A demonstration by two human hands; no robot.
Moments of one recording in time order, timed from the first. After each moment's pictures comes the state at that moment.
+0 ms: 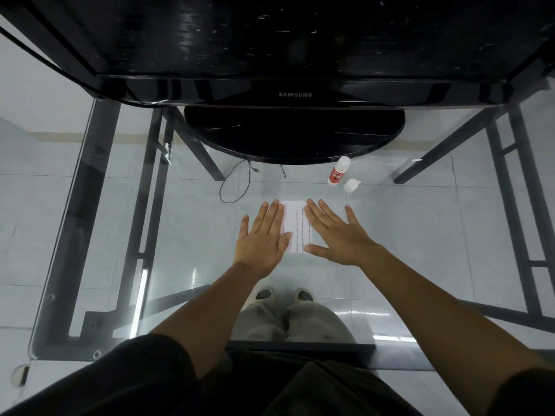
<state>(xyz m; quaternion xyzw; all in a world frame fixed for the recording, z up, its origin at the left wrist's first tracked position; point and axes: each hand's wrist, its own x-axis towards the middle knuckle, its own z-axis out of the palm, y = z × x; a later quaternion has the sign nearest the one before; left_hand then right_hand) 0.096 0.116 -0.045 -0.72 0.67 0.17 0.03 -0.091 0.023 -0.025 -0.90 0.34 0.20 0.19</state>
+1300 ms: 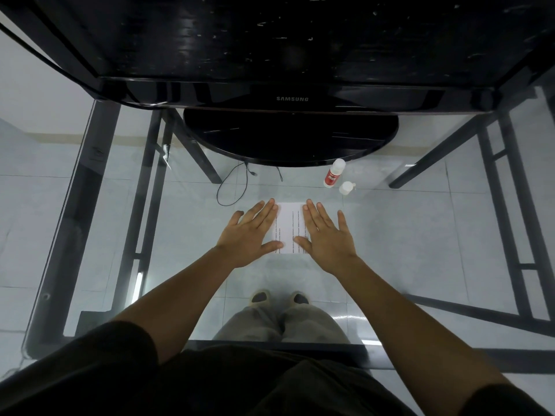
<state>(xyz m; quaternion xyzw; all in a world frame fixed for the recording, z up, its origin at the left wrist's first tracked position) 0.130 0.103 -0.033 -0.64 0.74 0.19 0.09 -0.073 0.046 -0.028 -0.86 0.45 0.15 0.15</state>
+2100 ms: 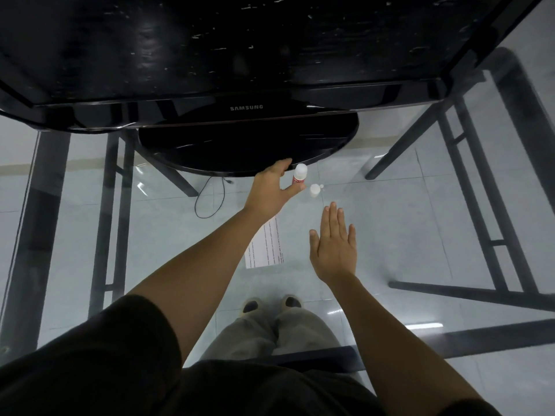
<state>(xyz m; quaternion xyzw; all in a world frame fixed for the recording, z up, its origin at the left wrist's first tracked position) 0.048 -0.018 0.011 -0.68 0.58 0.35 -0.29 -0.117 0.055 -0.048 -0.74 0.66 0.05 0.14</state>
